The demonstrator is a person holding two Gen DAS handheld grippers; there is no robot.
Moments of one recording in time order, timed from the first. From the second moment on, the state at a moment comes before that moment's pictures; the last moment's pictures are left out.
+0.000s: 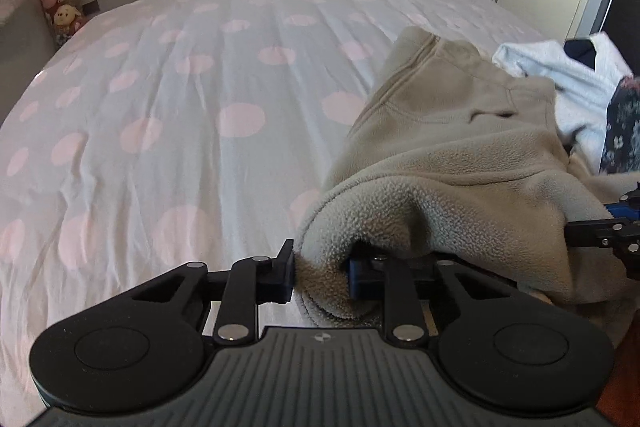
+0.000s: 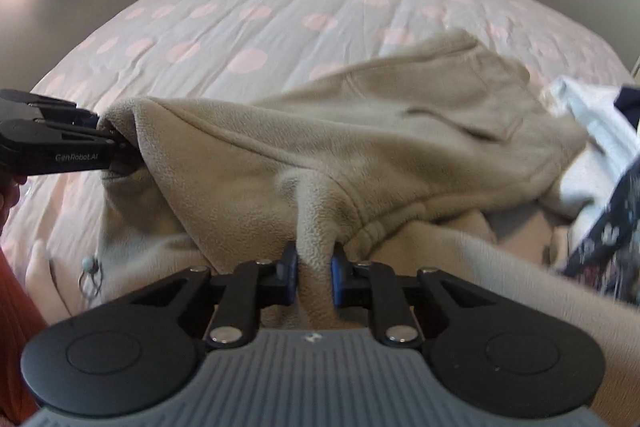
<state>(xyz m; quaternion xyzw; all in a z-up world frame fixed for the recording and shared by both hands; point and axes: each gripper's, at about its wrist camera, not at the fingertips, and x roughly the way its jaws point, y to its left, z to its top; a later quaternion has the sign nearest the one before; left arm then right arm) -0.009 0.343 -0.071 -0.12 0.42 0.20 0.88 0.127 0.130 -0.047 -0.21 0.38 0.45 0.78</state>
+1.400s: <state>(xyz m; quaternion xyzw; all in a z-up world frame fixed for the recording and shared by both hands) -0.028 0.386 0.002 -0.06 0.43 0.13 0.89 0.174 0.158 0.070 -0.18 0.33 0.47 0.80</state>
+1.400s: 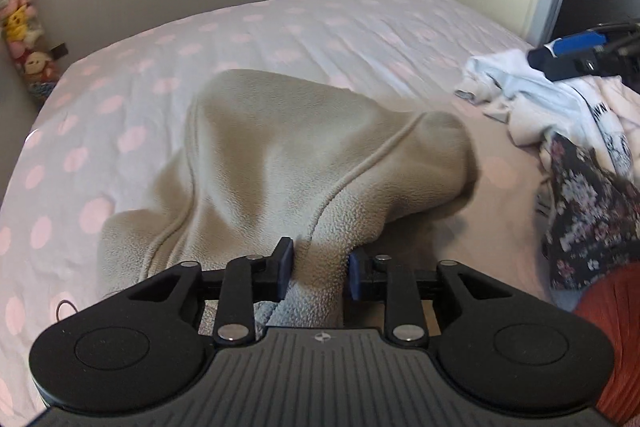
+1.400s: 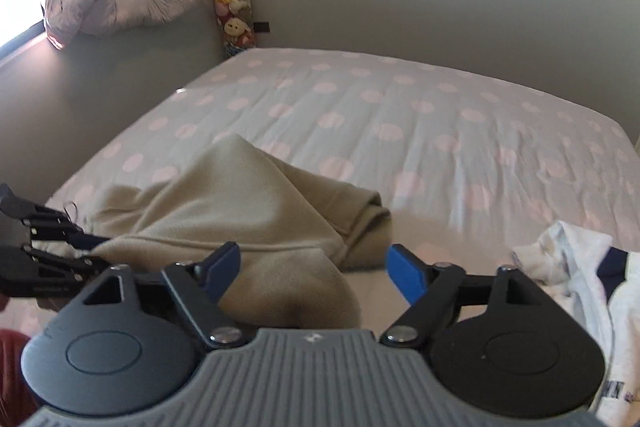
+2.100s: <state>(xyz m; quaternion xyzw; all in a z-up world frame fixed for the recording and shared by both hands) -0.048 0.352 0.009 -0.14 0.38 0.14 0.90 0.204 0.034 -0.083 -0.20 0.46 0.33 0.80</state>
